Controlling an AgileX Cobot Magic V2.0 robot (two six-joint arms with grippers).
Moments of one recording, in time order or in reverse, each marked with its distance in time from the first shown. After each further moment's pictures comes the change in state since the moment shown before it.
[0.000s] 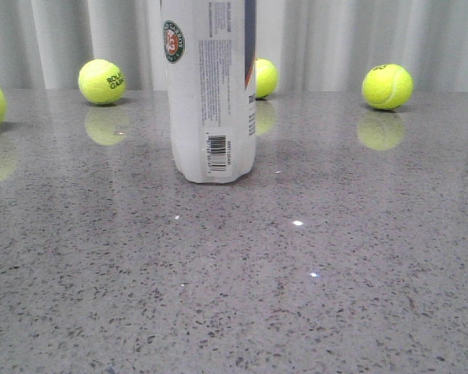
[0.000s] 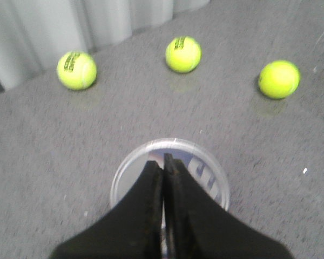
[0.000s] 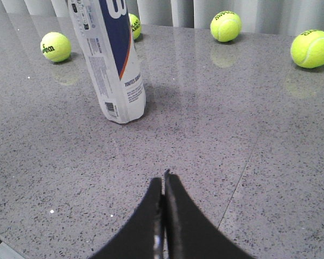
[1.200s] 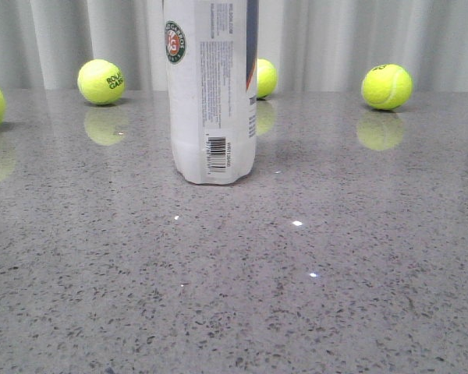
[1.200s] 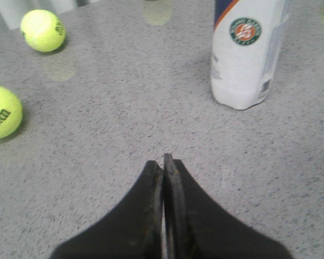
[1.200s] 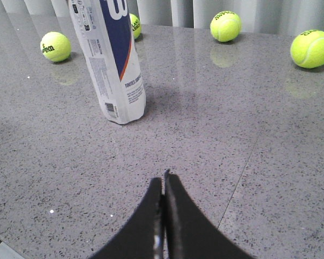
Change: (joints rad) left arm 0.099 -0.828 0.963 0.186 -0.197 -0.066; right arm 0.000 0.000 0.000 0.000 0.000 0.000
